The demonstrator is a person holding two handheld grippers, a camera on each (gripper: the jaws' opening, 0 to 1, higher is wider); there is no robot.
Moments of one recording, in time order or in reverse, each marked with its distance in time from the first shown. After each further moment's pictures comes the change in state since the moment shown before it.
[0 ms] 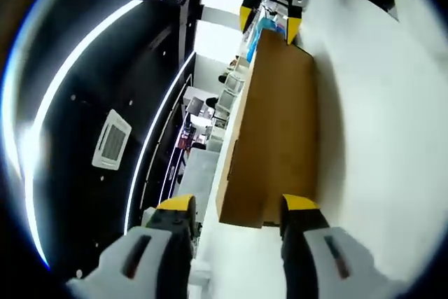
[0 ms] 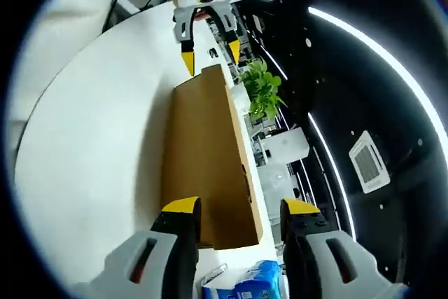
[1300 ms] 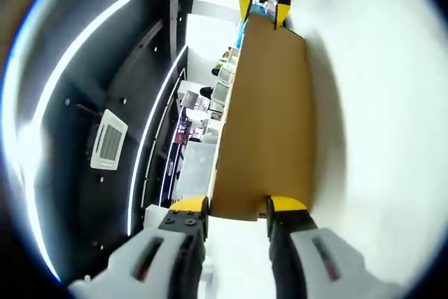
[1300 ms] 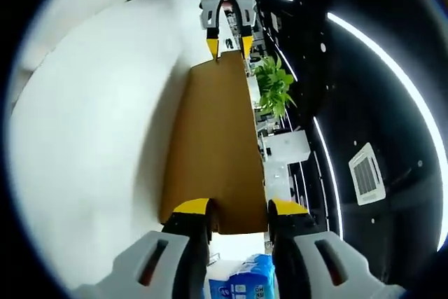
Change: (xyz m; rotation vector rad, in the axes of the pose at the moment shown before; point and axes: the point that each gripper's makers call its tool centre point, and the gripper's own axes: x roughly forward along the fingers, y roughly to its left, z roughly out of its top) left arm 0.008 -0.006 -0.018 0.052 0.069 -0.019; right arm 0.003 0.009 -0.017 -0.127 0.067 0.023
